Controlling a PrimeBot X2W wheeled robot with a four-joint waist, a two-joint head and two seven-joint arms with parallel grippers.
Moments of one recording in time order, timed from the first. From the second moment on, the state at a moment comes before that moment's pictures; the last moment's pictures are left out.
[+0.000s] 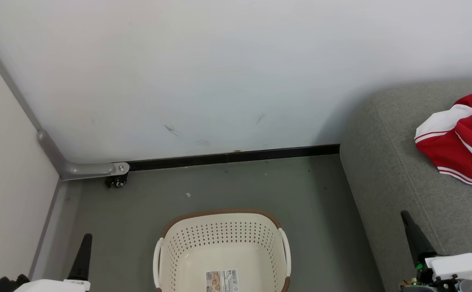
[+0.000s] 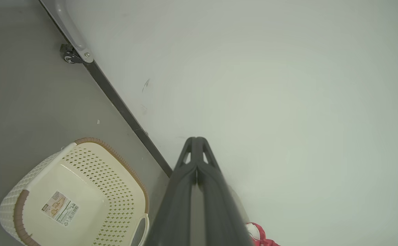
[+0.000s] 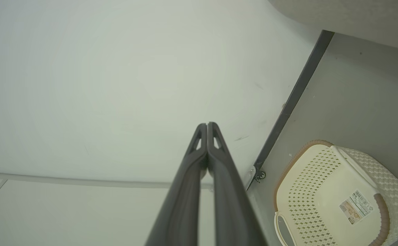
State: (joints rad) left arm -0.01 0.06 0.05 0.24 -1.40 -0.10 0.05; right arm 0.00 -0.11 0.01 0.20 1.44 0.12 -0.05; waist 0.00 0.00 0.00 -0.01
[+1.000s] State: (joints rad) left arm -0.06 0.03 0.08 0.27 -1.60 -0.12 0.11; right arm -0.05 -0.13 0.01 0.24 1.72 0.12 0.00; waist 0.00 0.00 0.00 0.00
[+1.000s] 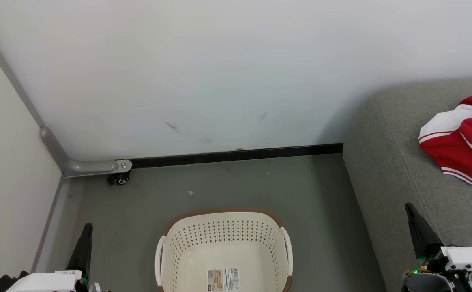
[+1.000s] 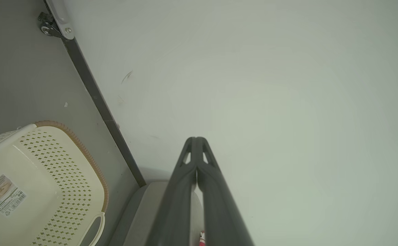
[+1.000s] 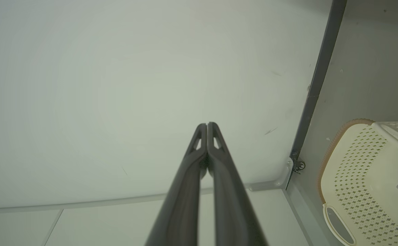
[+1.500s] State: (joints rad) left arm -0.06 0.03 0.08 0.27 -1.60 -0.12 0.11; right arm -0.05 -0.13 0.00 0.25 1.72 0.12 0.00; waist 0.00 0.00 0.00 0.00
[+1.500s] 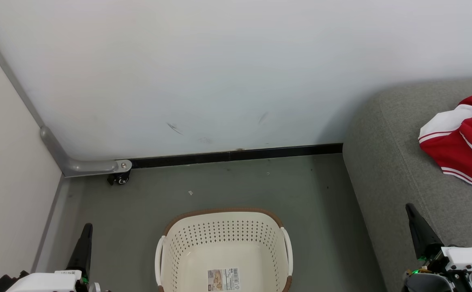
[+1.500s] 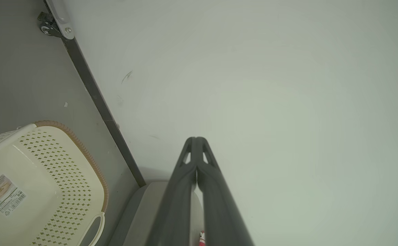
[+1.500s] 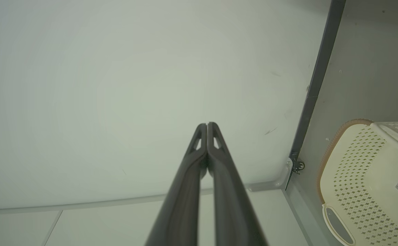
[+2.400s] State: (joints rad) left arm -0.06 0.03 0.08 0.27 -1.60 -0.12 0.11; right arm -0.05 -0.13 -0.01 0.26 1.71 0.12 0.00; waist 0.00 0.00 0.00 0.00
